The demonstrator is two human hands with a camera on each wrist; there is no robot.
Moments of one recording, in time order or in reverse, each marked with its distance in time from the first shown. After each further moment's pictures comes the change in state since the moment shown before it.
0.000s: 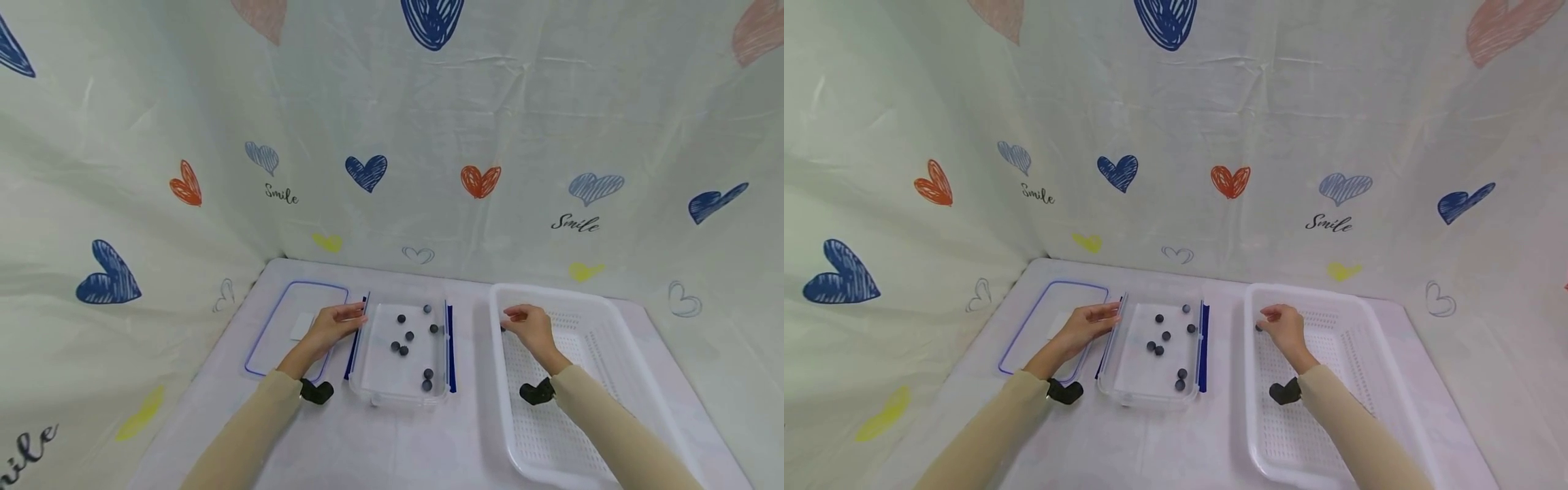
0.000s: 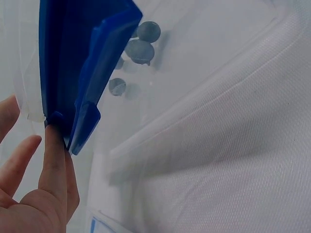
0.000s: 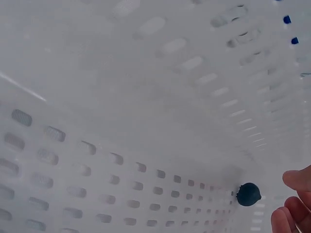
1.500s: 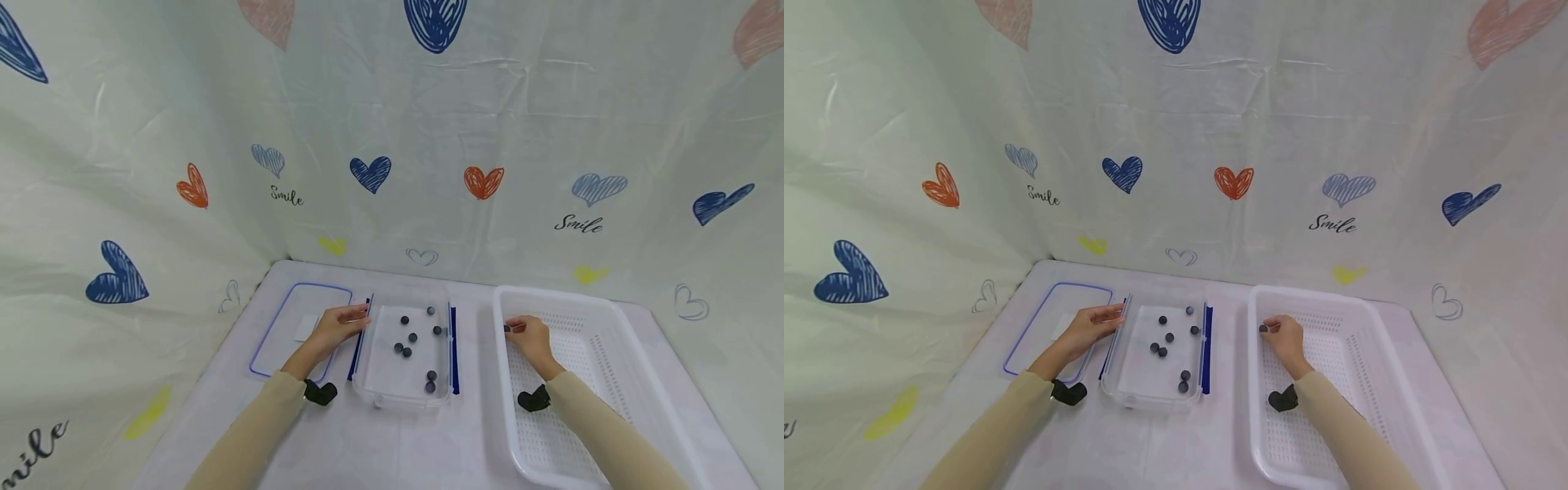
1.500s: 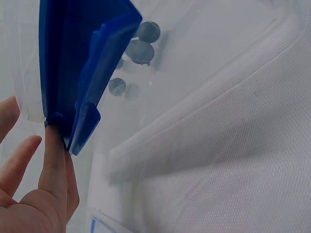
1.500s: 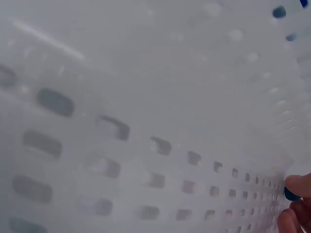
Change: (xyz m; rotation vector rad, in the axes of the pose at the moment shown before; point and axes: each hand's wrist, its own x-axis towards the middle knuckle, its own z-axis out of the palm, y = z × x) left_hand -0.004 0.000 0.002 0.002 -0.006 0.019; right_hand -0.006 0.025 0.023 -0.034 0.024 -0.002
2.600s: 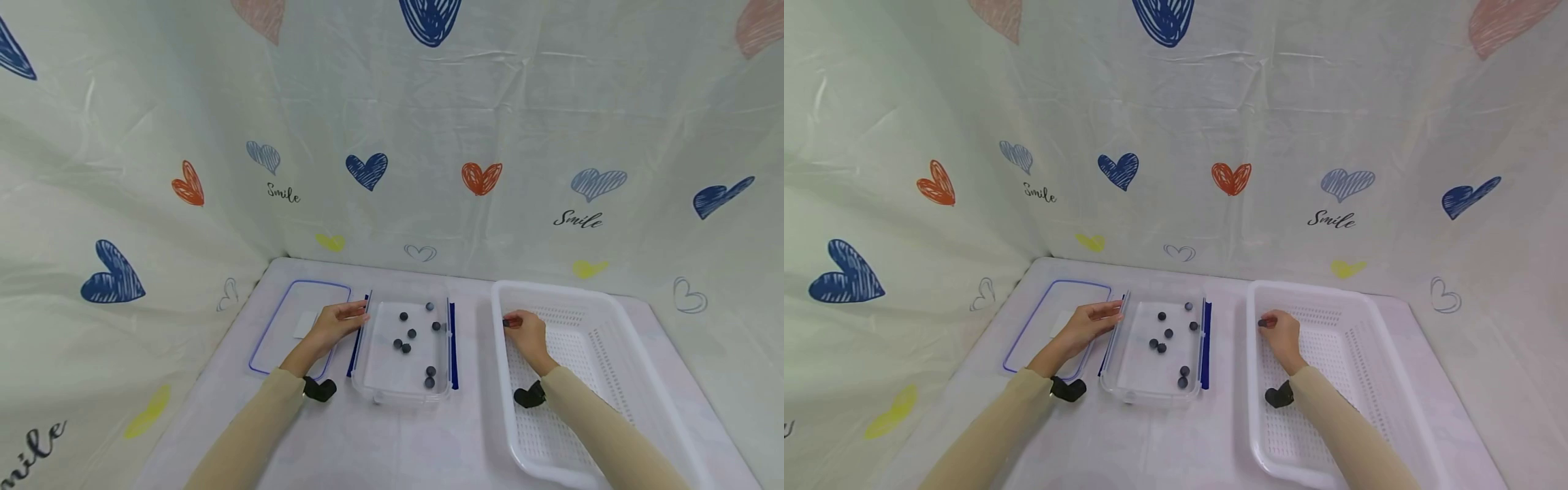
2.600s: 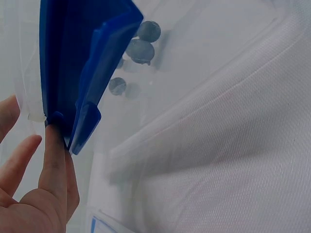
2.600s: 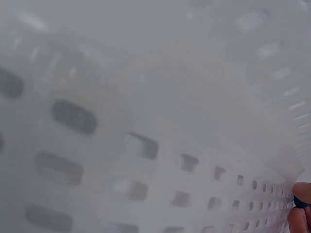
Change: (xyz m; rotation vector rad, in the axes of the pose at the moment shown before) left_hand 0.001 0.000 0.000 0.003 0.010 -0.010; right_hand 0.001 -0.004 0.005 0.017 0.044 -0.028
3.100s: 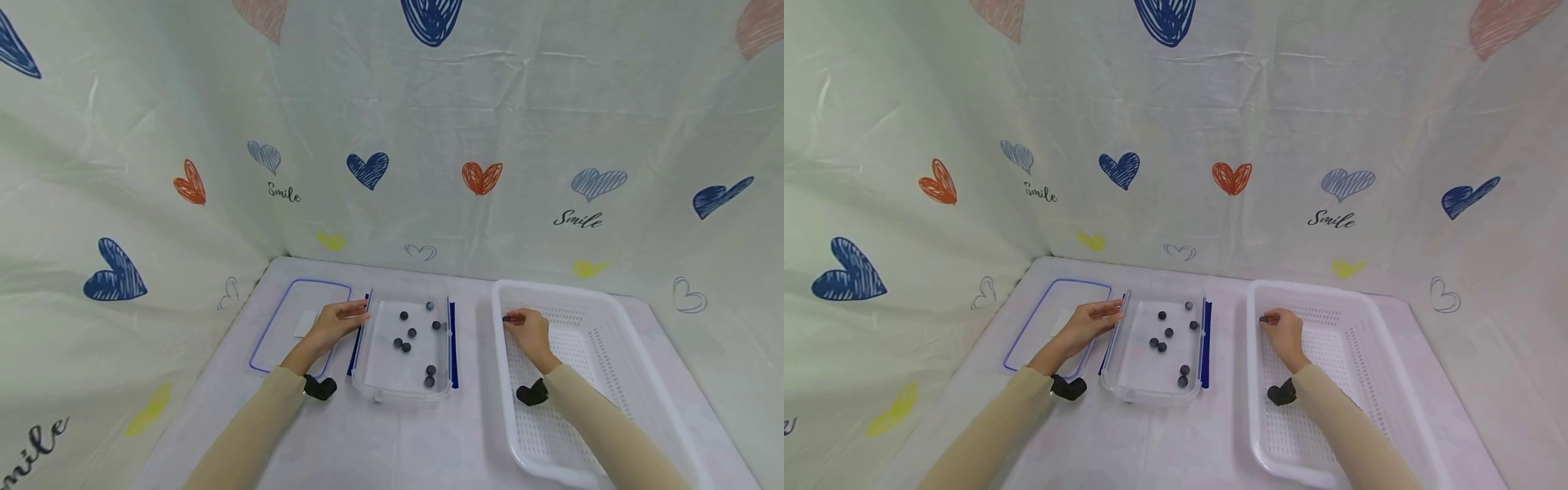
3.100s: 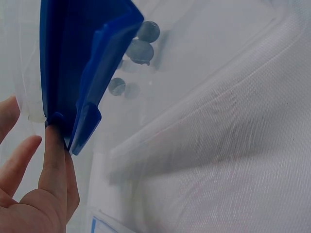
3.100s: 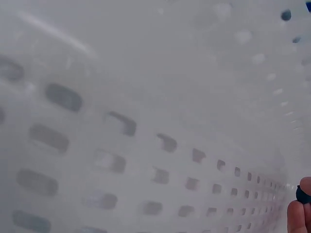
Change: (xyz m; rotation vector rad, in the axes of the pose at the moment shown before) left_hand -0.001 0.001 0.000 -0.015 -0.011 -0.004; right_hand 0.002 -0.002 -0.007 0.002 0.009 -0.017
